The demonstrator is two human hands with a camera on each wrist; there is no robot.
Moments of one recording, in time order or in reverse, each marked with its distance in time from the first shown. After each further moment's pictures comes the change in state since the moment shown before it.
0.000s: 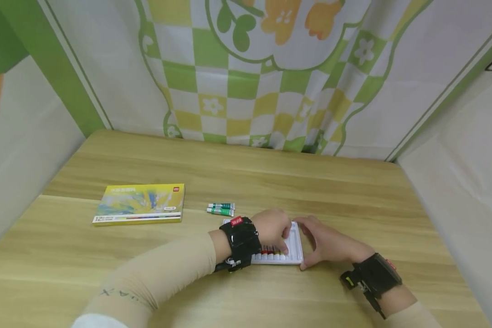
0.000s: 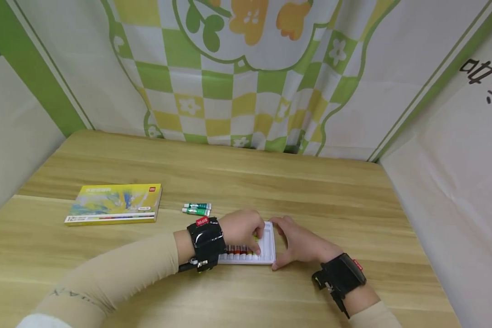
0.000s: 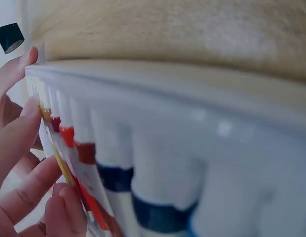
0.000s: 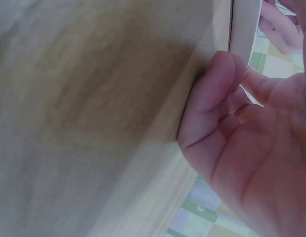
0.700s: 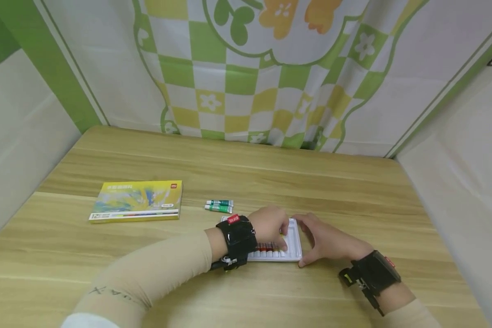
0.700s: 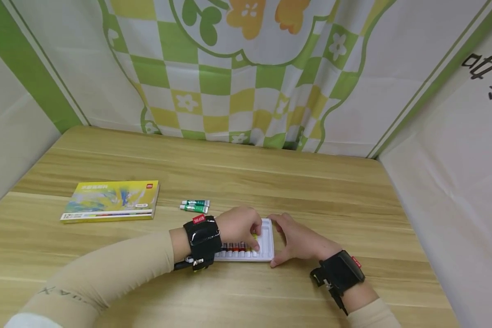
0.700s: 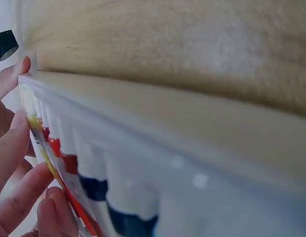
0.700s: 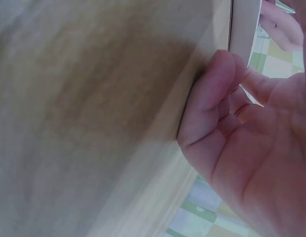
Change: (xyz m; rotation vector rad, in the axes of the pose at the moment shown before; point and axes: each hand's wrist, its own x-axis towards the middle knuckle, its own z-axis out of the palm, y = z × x) left_hand -0.002 0.000 0.000 -0.075 0.019 -0.040; right_hand -0.001 -0.003 -0.001 0.014 -0.015 0.026
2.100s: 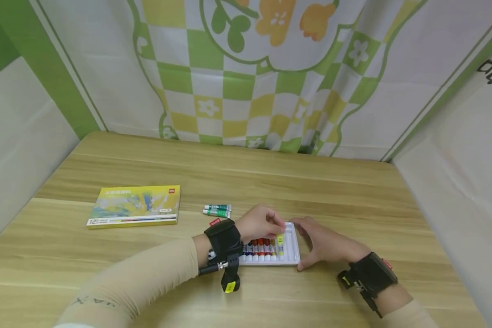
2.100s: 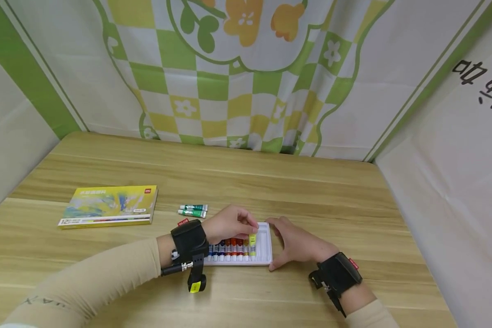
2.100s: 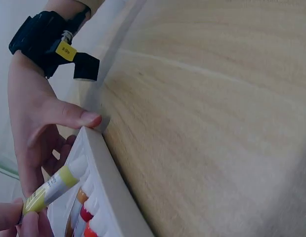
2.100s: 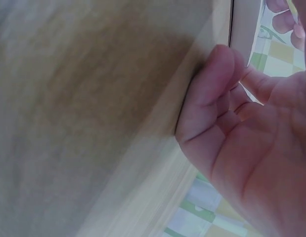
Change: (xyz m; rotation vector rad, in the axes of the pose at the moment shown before) left_hand -0.006 -0.018 0.007 -0.959 0.078 -0.218; right_hand 0.003 0.002 0.000 -0.025 -0.015 0.013
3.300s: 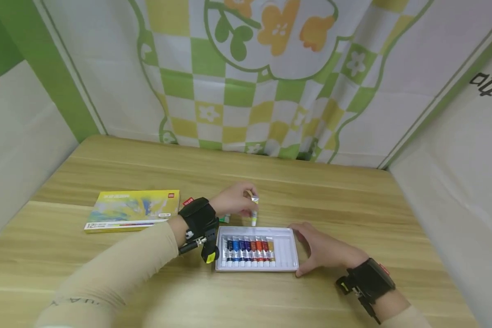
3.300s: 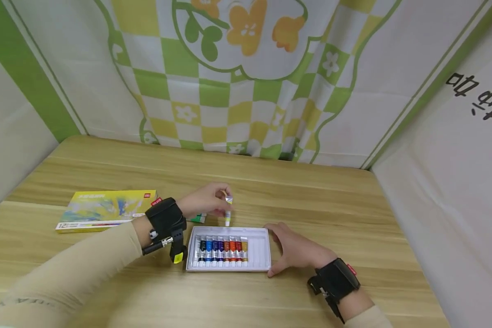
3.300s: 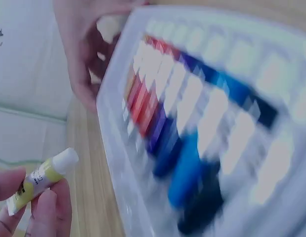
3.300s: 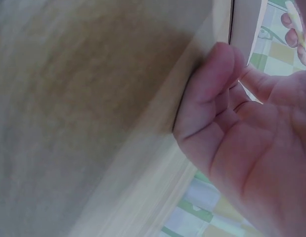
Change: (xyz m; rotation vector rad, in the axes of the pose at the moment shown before) left_hand 0.012 0.008 -0.078 0.110 -0.005 0.072; right_hand 0.001 0.000 0.002 -0.004 0.005 0.019
